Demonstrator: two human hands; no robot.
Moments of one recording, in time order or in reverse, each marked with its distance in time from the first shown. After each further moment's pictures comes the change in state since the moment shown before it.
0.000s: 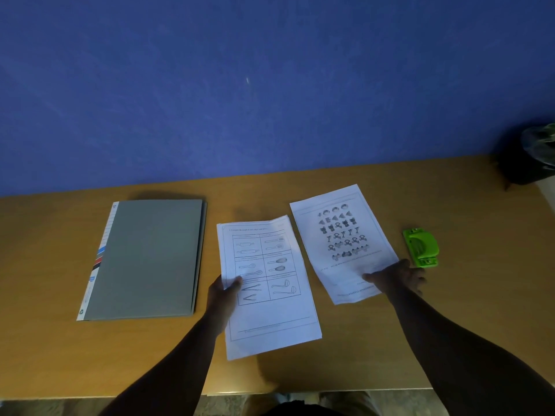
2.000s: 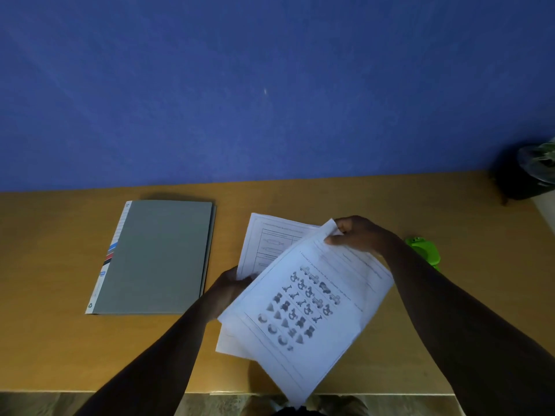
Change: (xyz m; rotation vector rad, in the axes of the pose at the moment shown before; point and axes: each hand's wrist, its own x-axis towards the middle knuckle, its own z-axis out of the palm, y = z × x) left_hand -0.012 0.047 -0.026 0.244 -0.400 0.028; right_hand -0.060 -0.094 -0.079 0.090 -0.582 -0.915
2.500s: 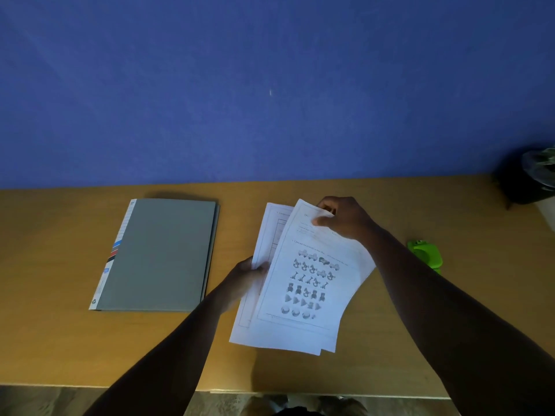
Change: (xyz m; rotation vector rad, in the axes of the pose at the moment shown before) left_hand -0.002 0.030 0.018 -0.045 -0.097 0.087; right_hand 0.014 -0.040 0.007 -0.109 0.271 -0.140
